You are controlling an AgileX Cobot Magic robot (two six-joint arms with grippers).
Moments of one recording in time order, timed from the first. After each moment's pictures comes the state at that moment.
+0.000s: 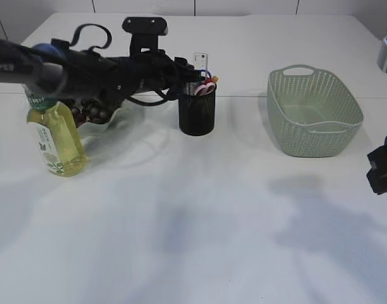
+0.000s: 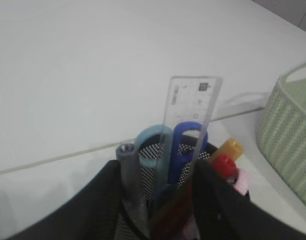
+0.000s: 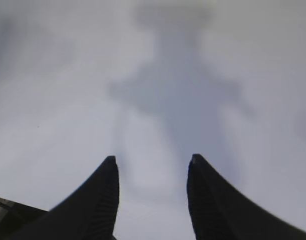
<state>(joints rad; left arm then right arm) -0.47 2.29 -1.63 0.13 -0.23 -0.30 0.38 1.13 -0.92 -0.08 1.04 0.19</state>
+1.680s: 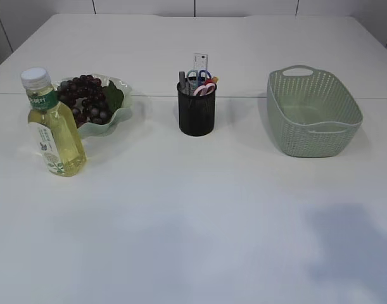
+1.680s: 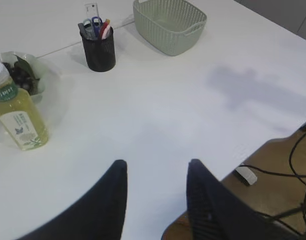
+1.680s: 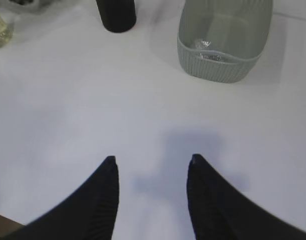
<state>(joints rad) -0.47 0.52 -1.04 -0.24 1.15 0.14 0.38 0.74 -0.92 -0.08 1.02 0.12</state>
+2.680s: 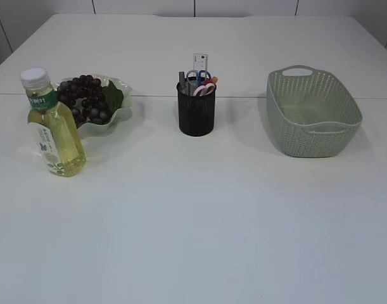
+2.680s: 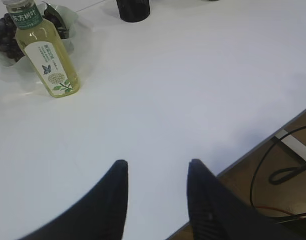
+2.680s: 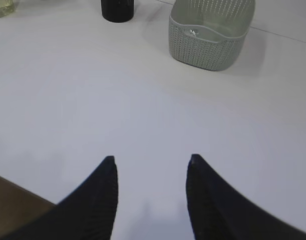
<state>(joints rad) -0.47 0.01 -0.53 -0.08 1.13 0.17 0.38 -0.02 -0.51 -0.11 1.14 -0.05</state>
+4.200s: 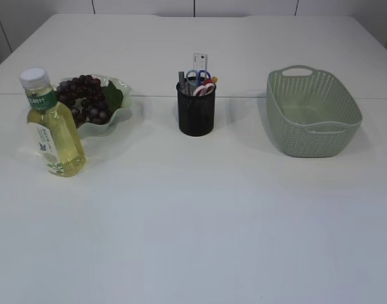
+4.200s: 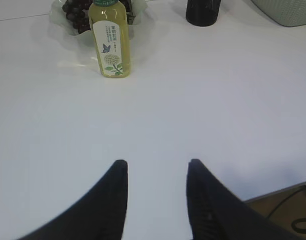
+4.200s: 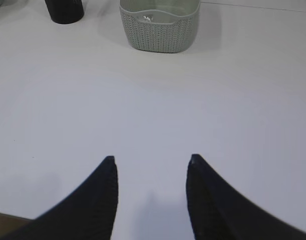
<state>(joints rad) -0.23 0.01 -0.53 -0.09 1.11 0.04 0.13 -0.02 -0.50 -0.03 1.14 -0.03</state>
